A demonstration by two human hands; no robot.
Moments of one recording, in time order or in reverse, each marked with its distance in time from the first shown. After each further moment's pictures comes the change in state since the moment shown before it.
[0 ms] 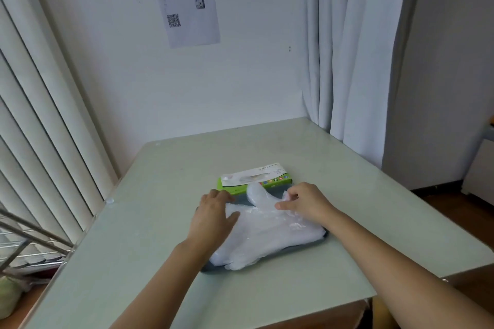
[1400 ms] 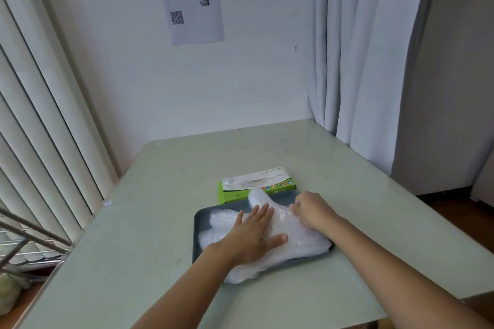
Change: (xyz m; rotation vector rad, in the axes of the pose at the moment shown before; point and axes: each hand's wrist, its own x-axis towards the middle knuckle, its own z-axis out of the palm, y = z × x) left_hand 0.018 0.026 0.053 0.081 -0.577 0.182; right_hand 0.023 0.004 0.008 -0.346 -0.037 0.149
